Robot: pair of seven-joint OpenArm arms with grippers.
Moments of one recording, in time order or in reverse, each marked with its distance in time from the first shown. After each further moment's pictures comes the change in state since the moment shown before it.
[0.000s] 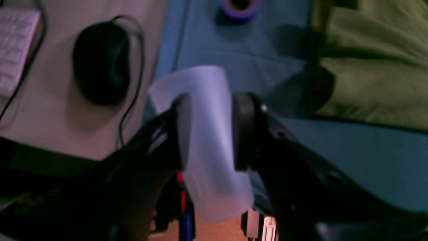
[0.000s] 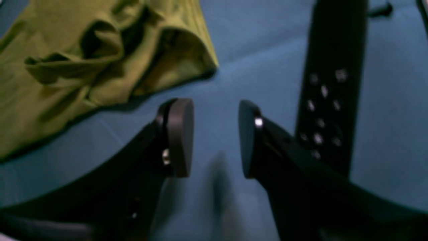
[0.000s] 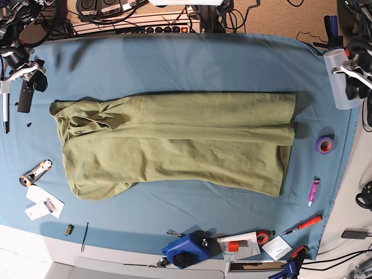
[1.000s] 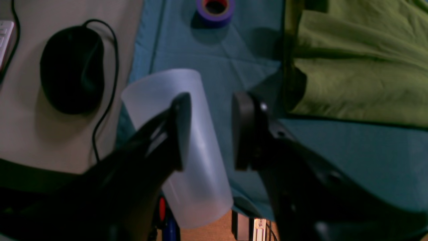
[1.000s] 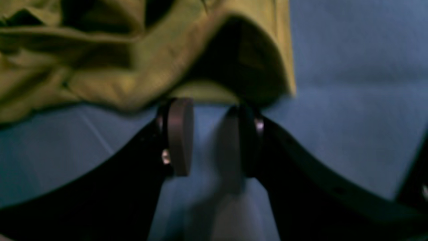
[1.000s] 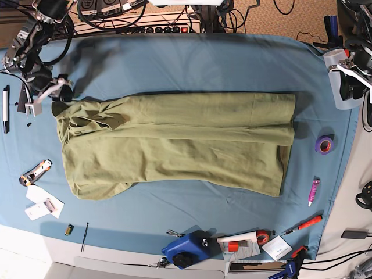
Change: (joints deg) left arm 0.0 1.4 0.1 0.0 -3.5 -2.6 -0.5; right arm 5.5 0.7 -16.2 -3.5 -14.9 0.0 2.0
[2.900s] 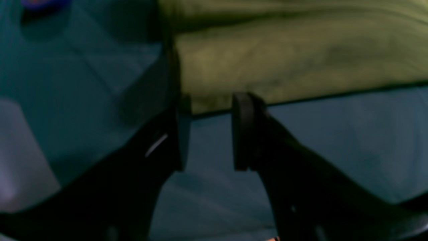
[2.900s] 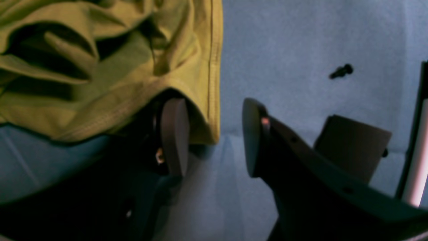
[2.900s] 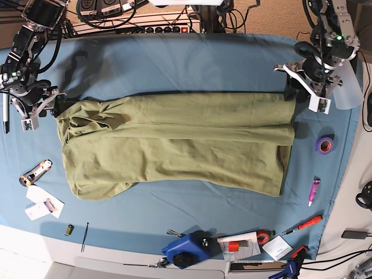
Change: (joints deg) left arm -2.1 2.3 26.7 -4.8 13.1 5.8 -7.9; right arm 2.3 5.9 -7.9 0.5 -16.0 -1.7 12.1
